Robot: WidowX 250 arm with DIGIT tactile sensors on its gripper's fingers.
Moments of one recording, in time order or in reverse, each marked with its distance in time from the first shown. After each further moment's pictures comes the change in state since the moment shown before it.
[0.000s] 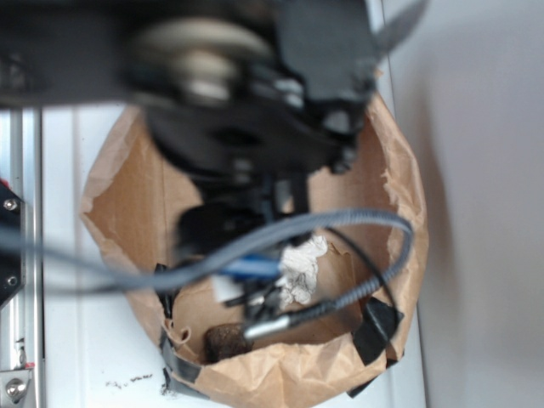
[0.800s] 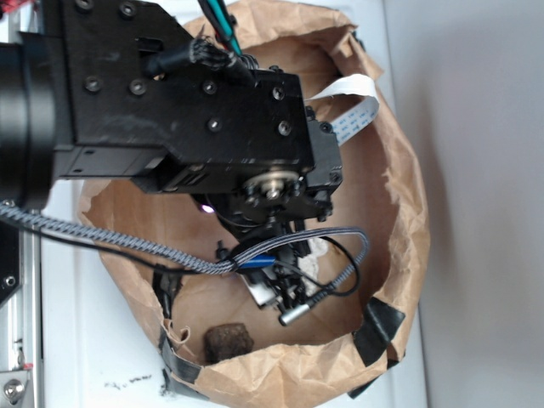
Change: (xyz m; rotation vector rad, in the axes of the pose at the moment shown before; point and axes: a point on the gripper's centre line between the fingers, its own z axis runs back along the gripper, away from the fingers) arm 0.008 -0.020 -0.073 -0.103 0.003 0.153
